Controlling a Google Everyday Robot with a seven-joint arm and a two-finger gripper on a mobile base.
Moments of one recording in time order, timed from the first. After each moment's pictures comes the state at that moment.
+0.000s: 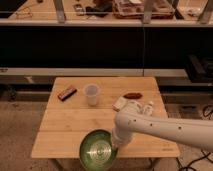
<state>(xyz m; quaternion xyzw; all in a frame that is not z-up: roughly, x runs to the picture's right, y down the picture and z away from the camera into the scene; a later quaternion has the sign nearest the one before) 0.040 0.279 0.720 -0.20 -0.34 -0.66 0.64</state>
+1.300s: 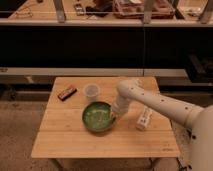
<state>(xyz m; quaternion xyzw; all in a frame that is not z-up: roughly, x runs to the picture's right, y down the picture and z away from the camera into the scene) 0.080 0.177 0.844 -0.23 -0.34 -0.51 0.75</state>
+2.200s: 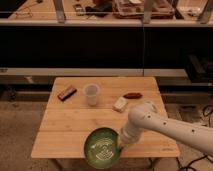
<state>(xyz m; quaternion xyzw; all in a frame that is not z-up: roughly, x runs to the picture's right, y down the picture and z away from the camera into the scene) 0.061 0.284 0.724 -0.19 -0.39 -0.61 0.66</state>
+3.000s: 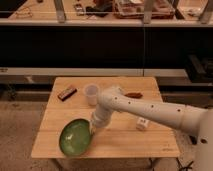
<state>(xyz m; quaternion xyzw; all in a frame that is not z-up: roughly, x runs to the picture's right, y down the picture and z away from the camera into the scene) -0.062 0.210 0.770 -0.16 -0.43 -0.62 0.64</state>
